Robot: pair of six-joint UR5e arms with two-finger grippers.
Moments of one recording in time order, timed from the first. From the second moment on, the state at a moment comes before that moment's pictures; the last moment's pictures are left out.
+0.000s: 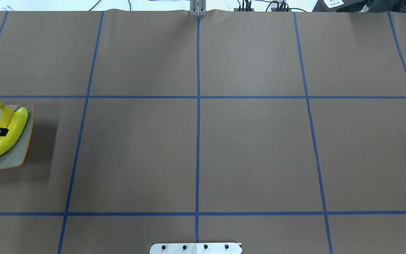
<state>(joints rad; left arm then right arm) -1.01 -1.33 -1.99 -2.27 -2.15 -0.42 1.82 -1.36 0.73 -1.23 2.54 -0.93</state>
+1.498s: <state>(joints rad) -1.01 -1.37 -1.99 -2.27 -2.16 -0.48 1.90 -1.39 1.18 -1.52 2.53 -0.74</state>
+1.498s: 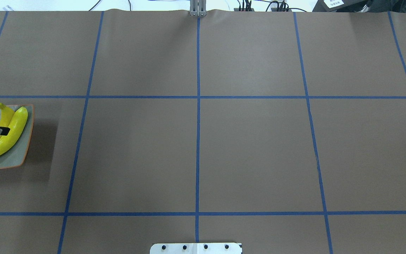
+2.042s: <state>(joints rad) -0.94 -1.59 -1.98 -2.27 -2.16 -0.80 1.86 -1.40 1.42 -1.54 2.59 -0.26</state>
